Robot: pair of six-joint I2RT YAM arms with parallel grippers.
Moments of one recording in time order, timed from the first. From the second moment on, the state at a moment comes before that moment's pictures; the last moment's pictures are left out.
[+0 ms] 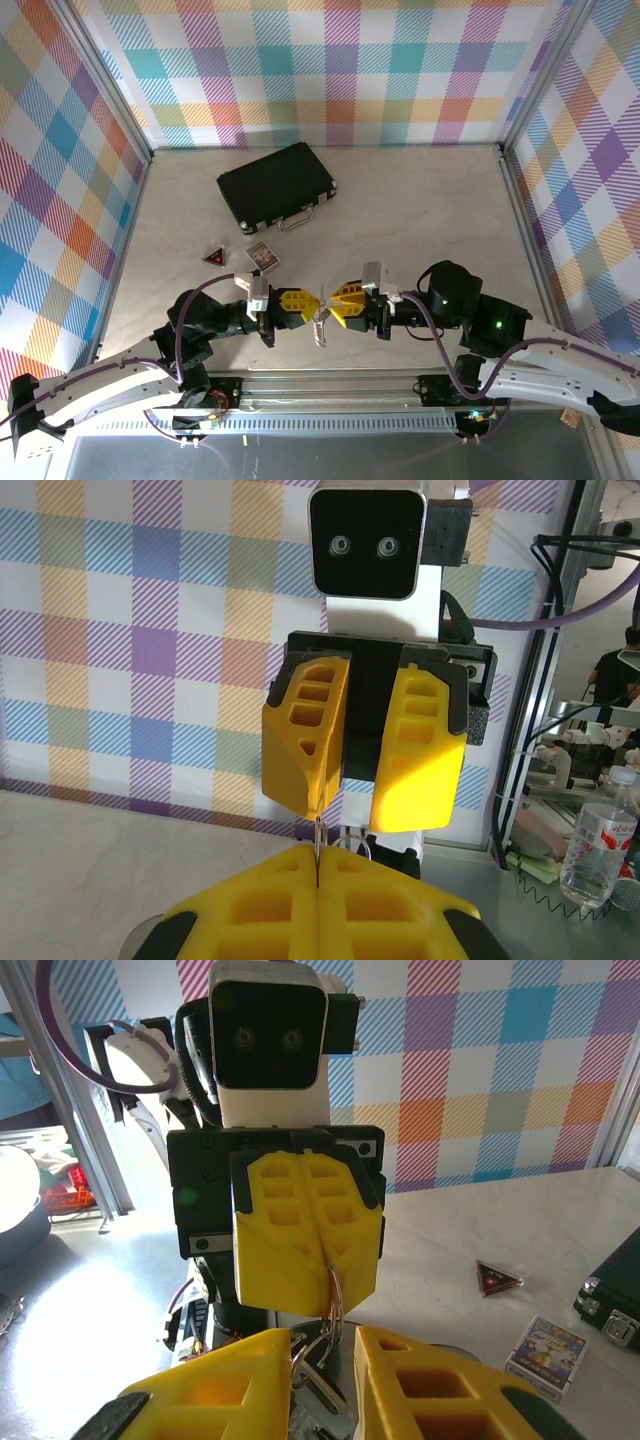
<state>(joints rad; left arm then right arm) -1.04 0.62 0.45 0.42 0.40 -0.21 1.18 0.73 0.84 -0.23 -0.27 0.00</state>
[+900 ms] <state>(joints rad) -1.05 0.61 0.45 0.41 0.41 -0.21 1.14 0.79 0.83 -0.19 -0.34 0.02</state>
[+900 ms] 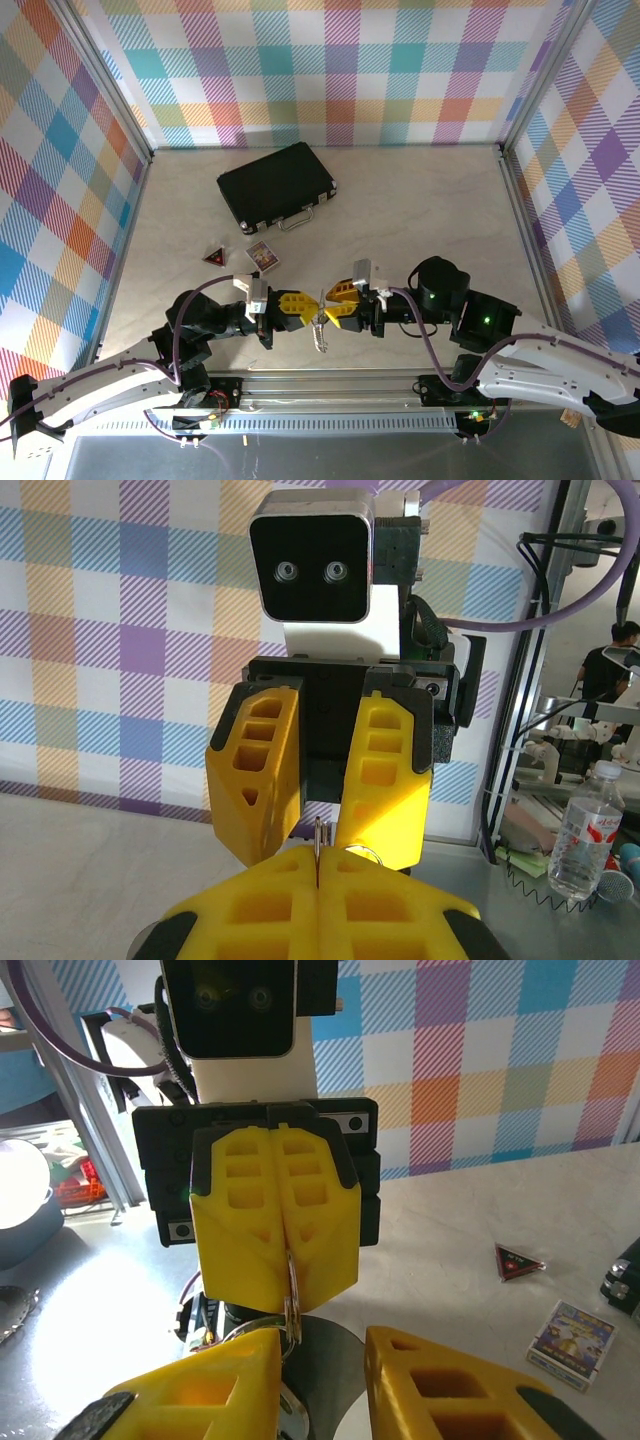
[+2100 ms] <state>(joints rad) -1.05 0.59 0.68 -0.13 0.33 0.01 1.14 0.92 1.01 -0.51 -0.40 -0.12</state>
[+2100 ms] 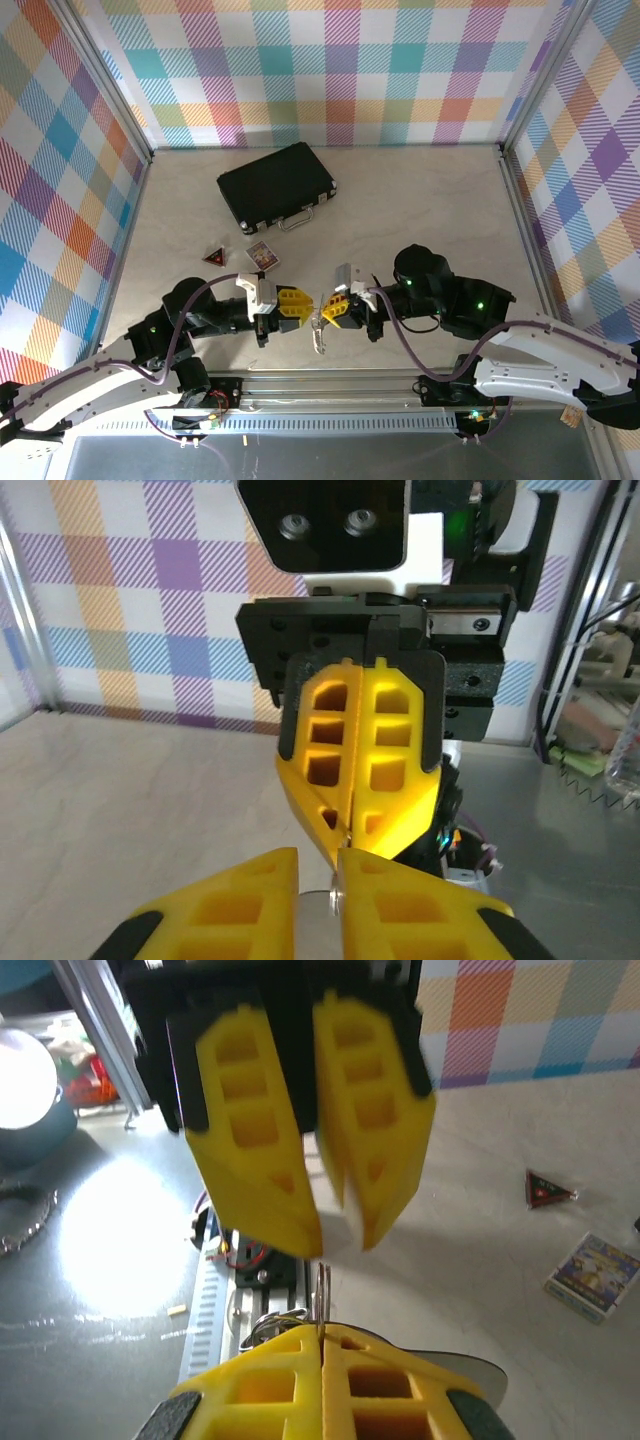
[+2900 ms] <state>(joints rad) -1.05 0.73 0.81 -0.38 0.35 0.10 1.14 1.08 1.25 -0.85 -0.33 -0.31</state>
